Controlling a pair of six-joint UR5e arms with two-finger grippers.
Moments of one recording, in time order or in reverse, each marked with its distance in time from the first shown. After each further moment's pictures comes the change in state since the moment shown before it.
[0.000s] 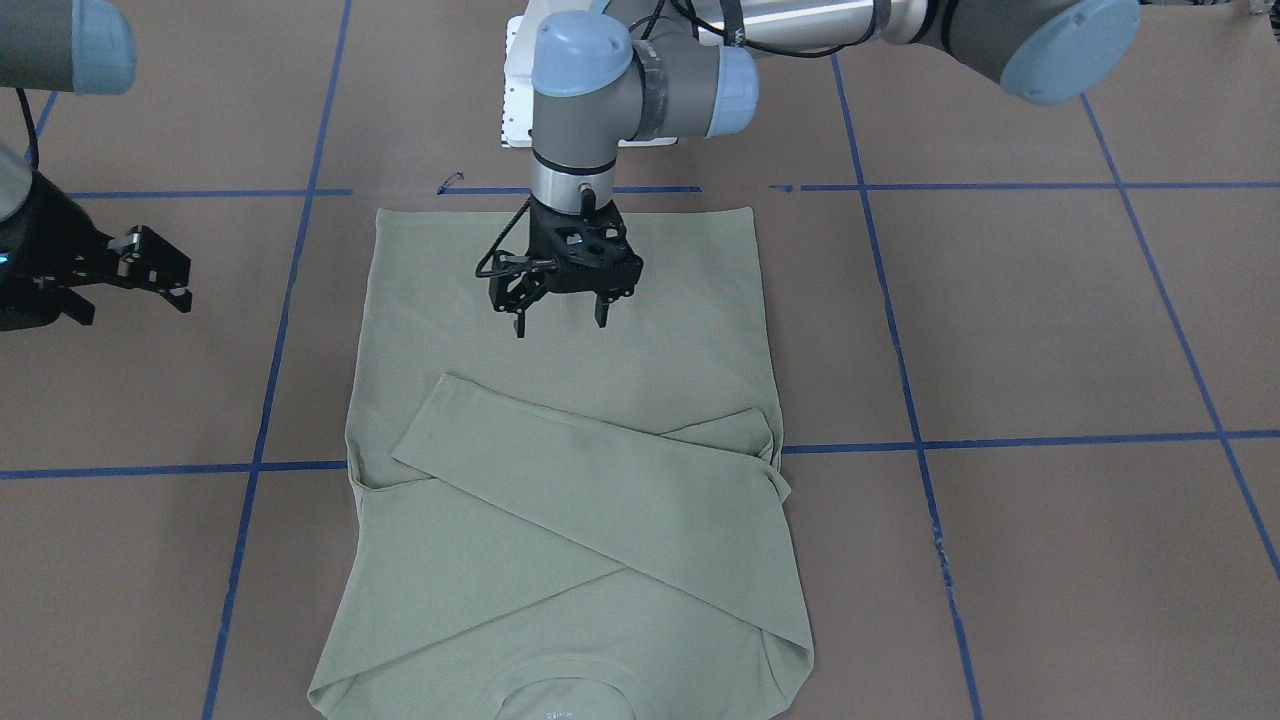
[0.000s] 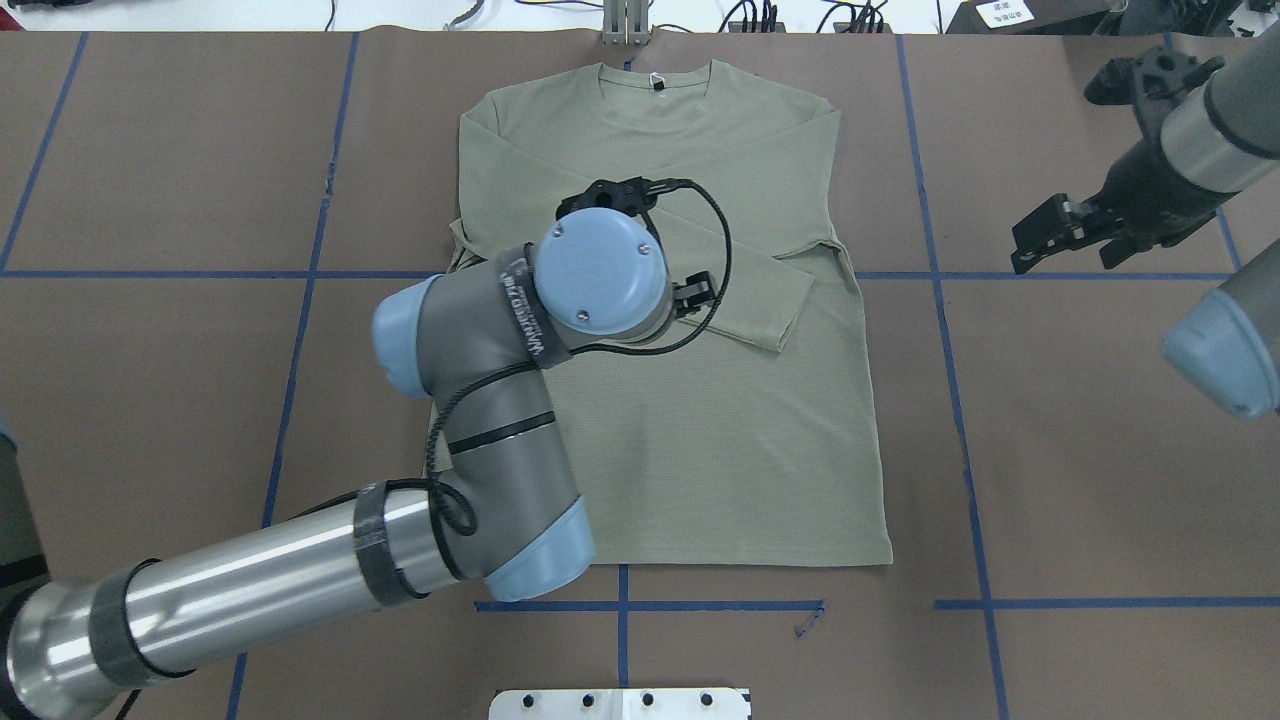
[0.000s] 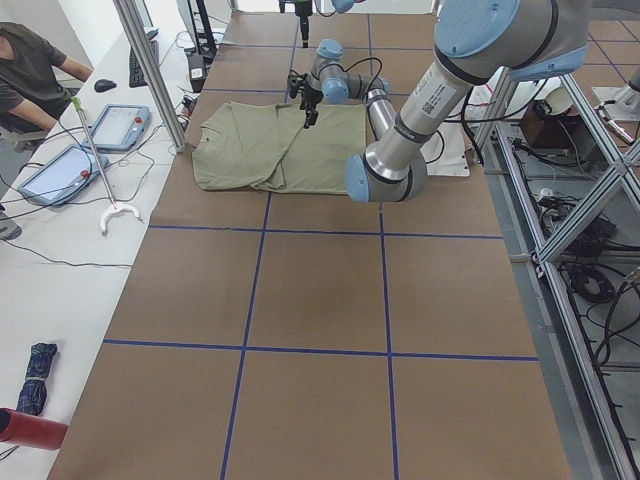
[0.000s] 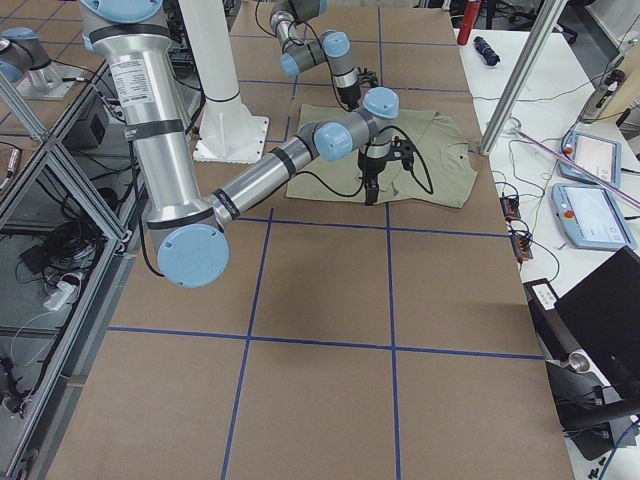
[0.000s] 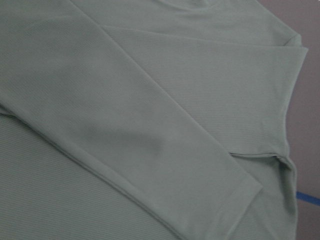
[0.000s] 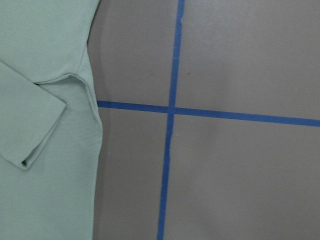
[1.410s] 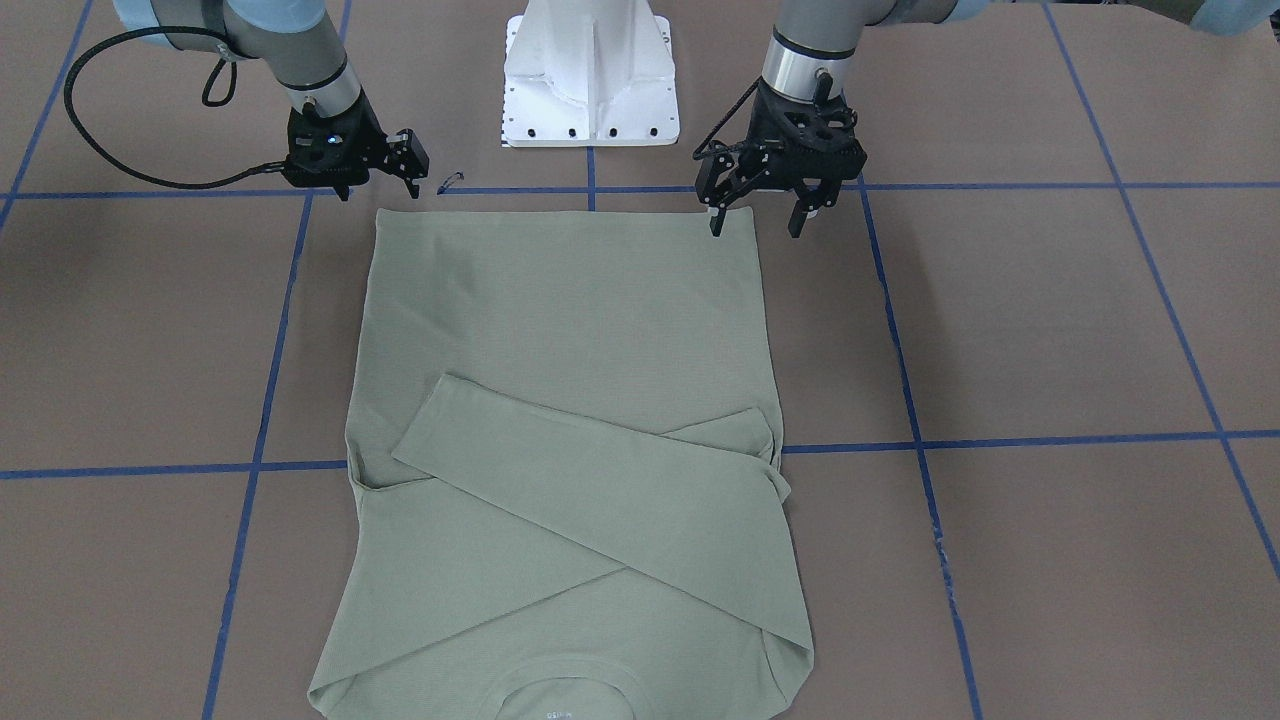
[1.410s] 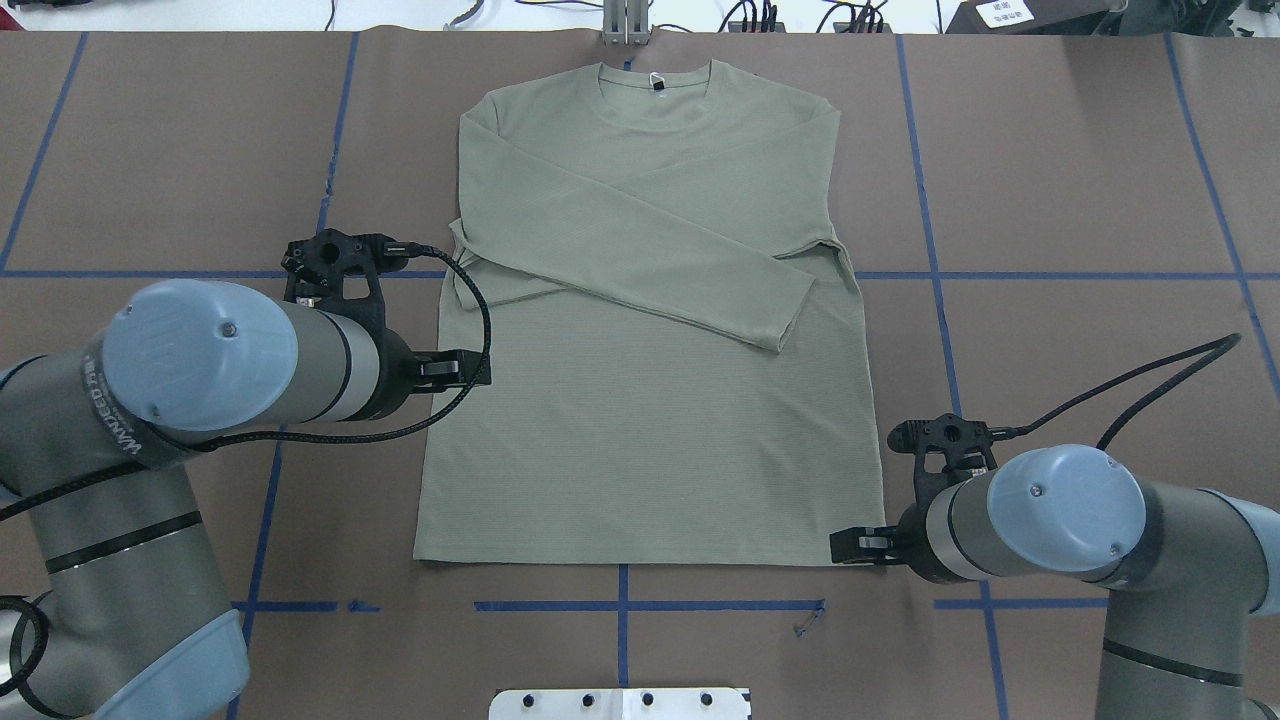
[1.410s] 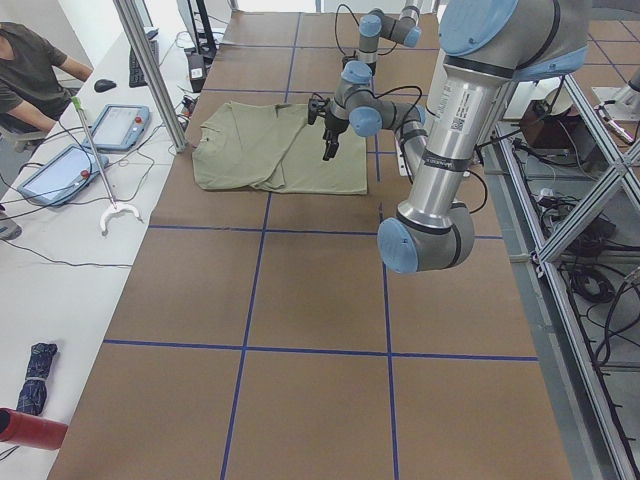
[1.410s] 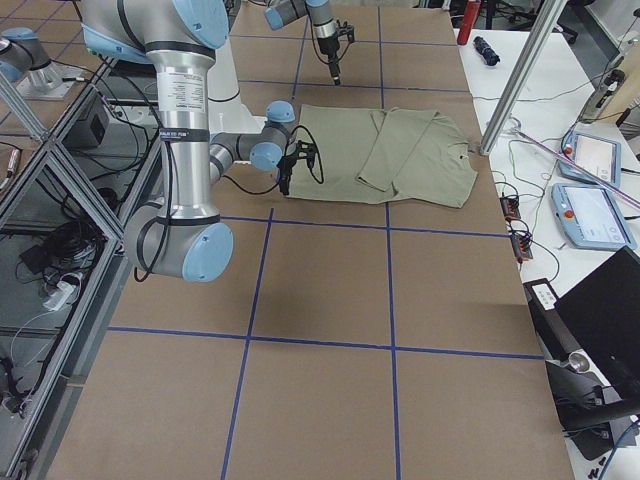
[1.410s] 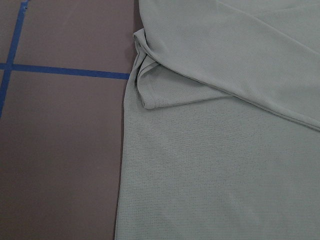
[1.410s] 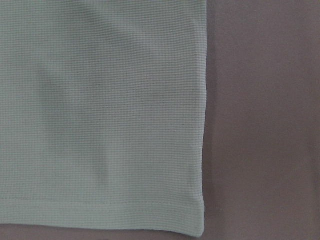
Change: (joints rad) left arm -0.017 0.463 -0.532 0.089 -0.032 0.171; right arm -0.691 -0.185 0.125 0.282 -0.420 0.657
